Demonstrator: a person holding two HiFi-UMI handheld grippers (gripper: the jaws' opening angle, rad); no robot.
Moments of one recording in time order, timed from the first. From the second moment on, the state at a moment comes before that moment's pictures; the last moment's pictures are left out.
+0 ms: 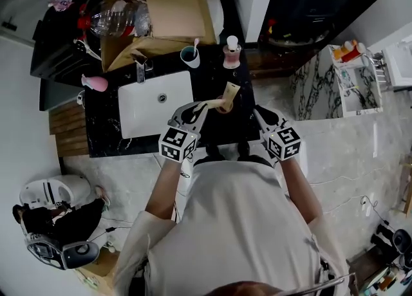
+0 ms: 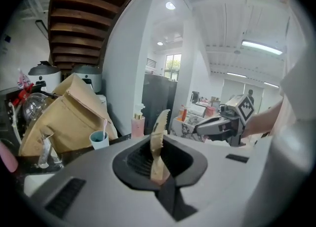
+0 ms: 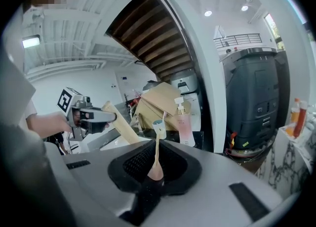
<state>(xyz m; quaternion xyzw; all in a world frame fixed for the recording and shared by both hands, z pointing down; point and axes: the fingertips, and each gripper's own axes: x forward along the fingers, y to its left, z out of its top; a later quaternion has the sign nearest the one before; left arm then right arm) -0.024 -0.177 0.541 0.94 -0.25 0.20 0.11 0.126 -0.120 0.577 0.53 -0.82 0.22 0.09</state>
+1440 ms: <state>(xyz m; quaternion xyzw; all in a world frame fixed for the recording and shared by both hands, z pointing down) 0.028 -0.171 0.661 0.92 -0.14 0.36 0.07 0.136 -0.100 0.580 0.57 -0.78 0.24 0.09</state>
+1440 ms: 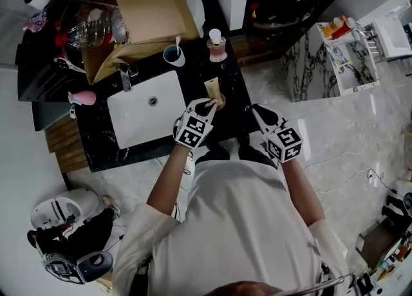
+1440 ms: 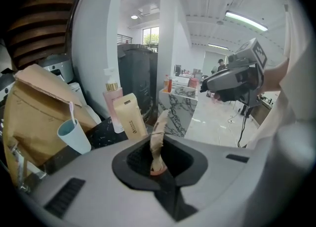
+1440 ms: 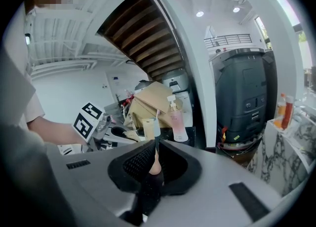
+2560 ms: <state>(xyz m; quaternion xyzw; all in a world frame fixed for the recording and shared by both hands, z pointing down) 0.007 -0.165 0.609 0.94 -0.20 0.27 0.10 0.127 -0.104 0.557 0.55 -0.80 0.21 0.09</state>
